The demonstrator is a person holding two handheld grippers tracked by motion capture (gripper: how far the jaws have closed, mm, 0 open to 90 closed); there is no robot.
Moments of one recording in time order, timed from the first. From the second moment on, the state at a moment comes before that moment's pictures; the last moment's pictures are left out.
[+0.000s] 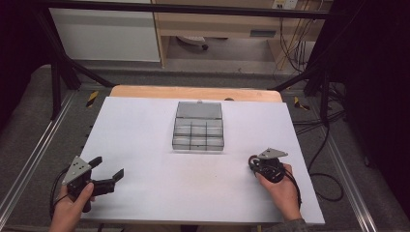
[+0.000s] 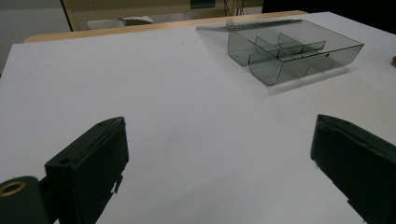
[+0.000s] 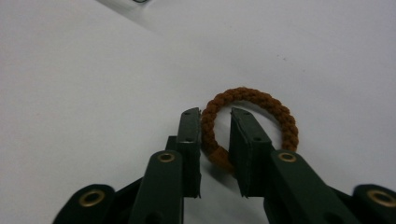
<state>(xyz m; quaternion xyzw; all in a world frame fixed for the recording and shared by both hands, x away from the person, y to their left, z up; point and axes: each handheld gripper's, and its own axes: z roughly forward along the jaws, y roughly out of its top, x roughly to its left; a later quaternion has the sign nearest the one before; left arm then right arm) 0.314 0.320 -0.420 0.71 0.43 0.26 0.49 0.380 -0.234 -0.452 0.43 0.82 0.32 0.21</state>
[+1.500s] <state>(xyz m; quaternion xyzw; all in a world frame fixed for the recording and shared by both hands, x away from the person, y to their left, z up) 0.314 0.320 -0.419 0.71 0.43 0.26 0.49 0.367 -0.224 -0.438 0.40 0.79 0.41 0.22</state>
